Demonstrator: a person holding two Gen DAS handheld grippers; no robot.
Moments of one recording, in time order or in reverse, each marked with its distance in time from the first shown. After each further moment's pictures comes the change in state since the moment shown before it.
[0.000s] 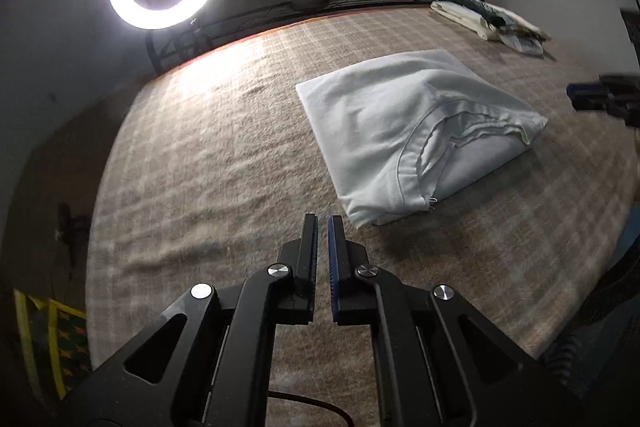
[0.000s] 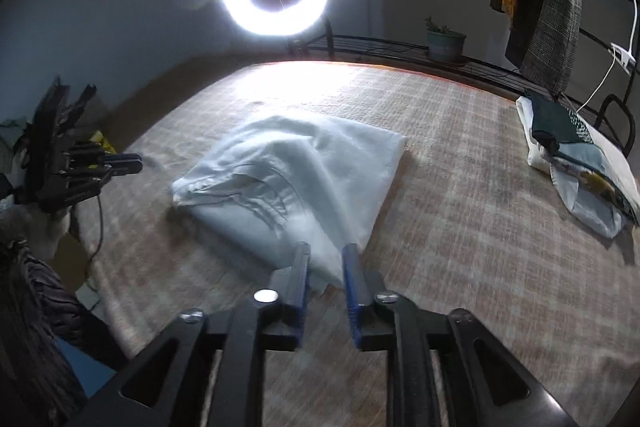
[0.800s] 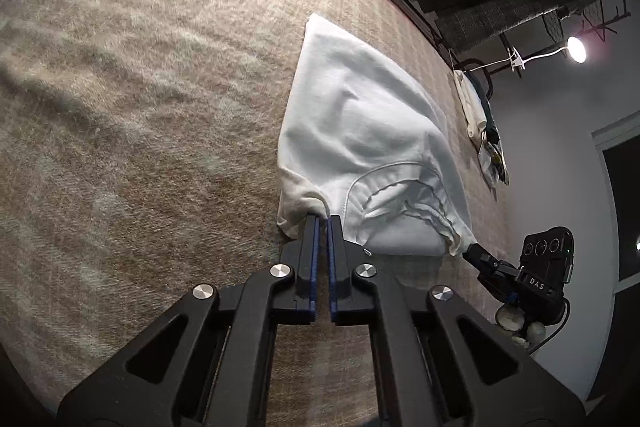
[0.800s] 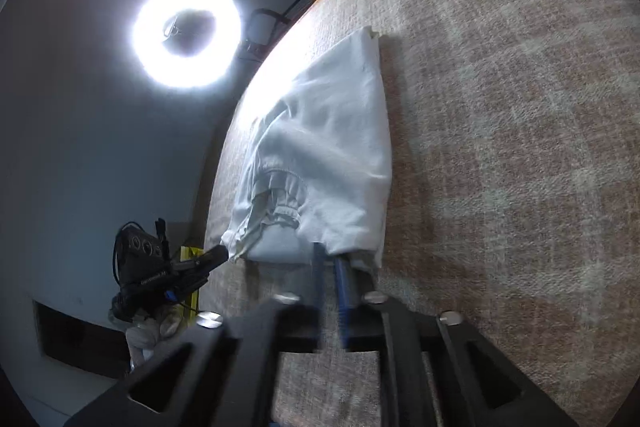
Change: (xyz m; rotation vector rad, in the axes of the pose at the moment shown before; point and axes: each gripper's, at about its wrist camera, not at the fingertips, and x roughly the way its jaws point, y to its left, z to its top) left arm 0.061 0.035 0.000 -0.714 0.168 -0.429; right arm 0.065 -0.057 -0.035 0.719 0.091 0.396
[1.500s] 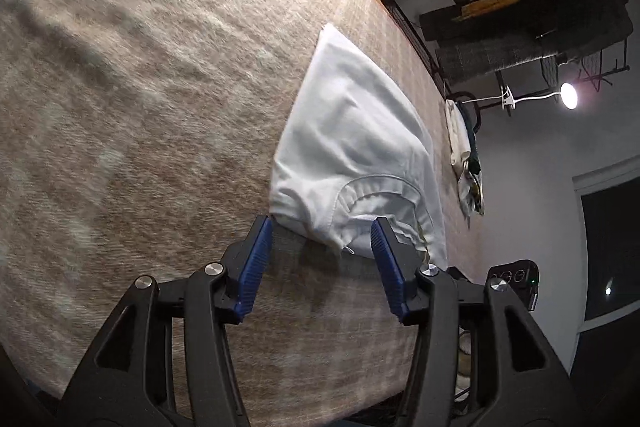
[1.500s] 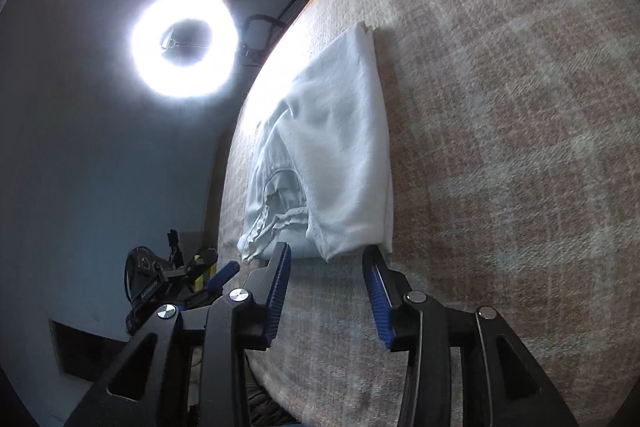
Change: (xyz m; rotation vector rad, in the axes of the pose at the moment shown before) left arm -0.002 0.012 -0.008 -0.154 -0.022 -0.076; right arm -0.002 -0.001 -0.008 0.076 0.014 0.038
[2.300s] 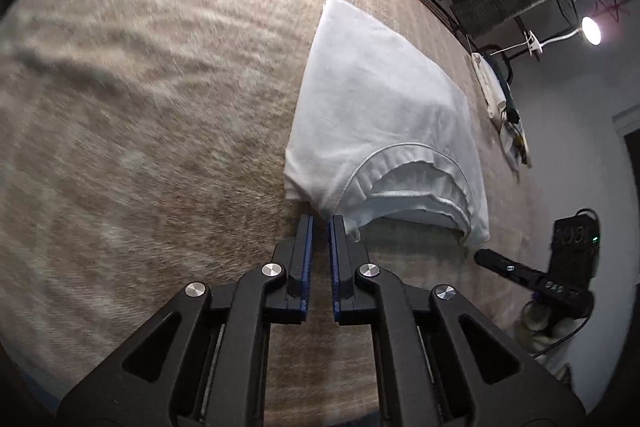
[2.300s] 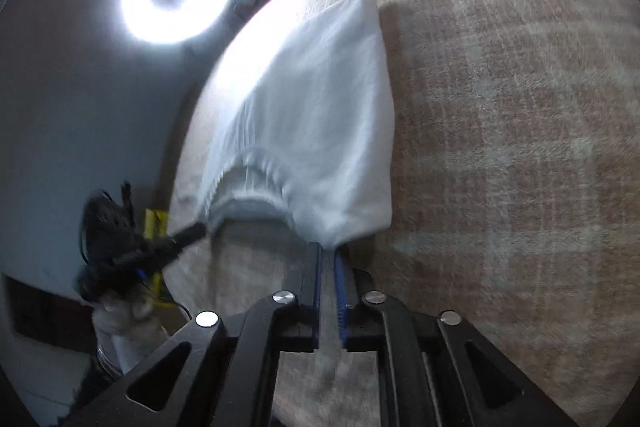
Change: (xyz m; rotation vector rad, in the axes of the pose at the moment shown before) left arm -0.005 -0.017 -0.018 0.200 0.028 0.201; right arm 0.010 0.027 -0.013 -0.155 0.118 -0.205
